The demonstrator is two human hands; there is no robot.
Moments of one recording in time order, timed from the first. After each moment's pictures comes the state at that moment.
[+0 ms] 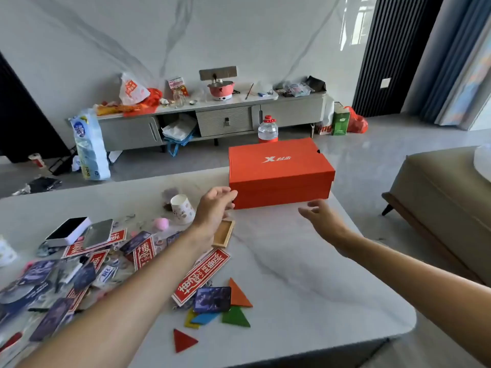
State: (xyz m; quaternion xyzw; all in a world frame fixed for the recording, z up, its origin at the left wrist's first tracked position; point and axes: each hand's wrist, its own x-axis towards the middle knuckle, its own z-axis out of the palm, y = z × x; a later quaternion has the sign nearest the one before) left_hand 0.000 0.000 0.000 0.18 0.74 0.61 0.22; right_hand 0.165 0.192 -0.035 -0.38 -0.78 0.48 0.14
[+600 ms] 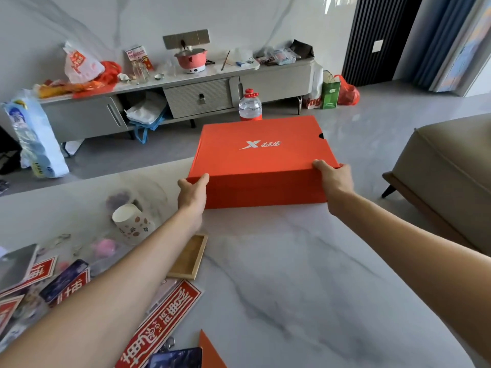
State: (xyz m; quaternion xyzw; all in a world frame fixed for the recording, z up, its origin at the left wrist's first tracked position) left_hand -0.132 0.140 -0.101 0.04 0.80 0.57 0.17; right_hand 0.055 0.345 -0.100 -0.54 -0.54 0.56 0.32
